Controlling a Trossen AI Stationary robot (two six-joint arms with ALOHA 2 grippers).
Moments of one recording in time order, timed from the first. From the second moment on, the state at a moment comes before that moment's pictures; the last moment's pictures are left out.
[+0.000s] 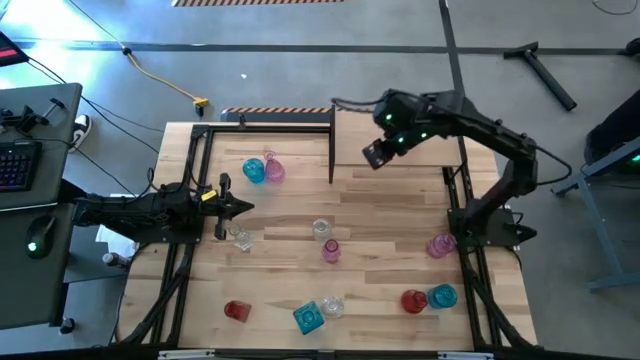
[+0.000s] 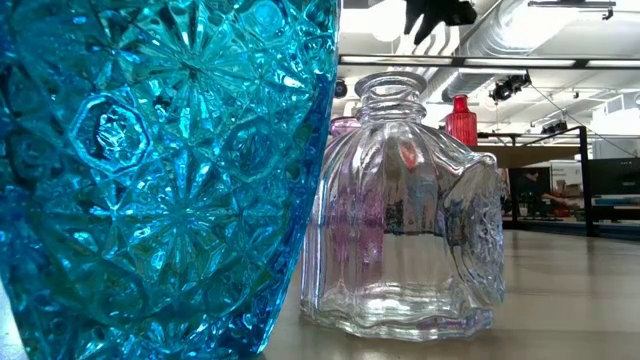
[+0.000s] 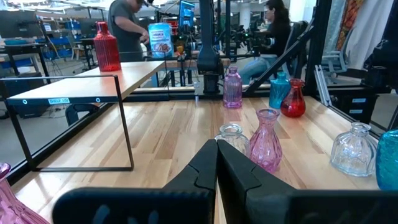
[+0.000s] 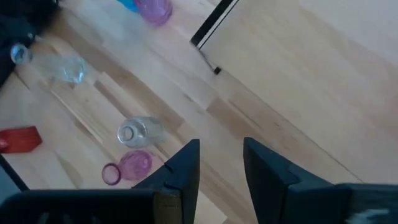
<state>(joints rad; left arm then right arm) 0.00 0.04 0.01 0.01 -0.04 0.06 -0.27 1.61 1.96 -1.45 0.01 0.60</state>
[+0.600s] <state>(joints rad) 0.00 0.04 0.01 0.01 -0.04 0.06 -0.04 1.83 1.95 -1.34 0.01 0.57</state>
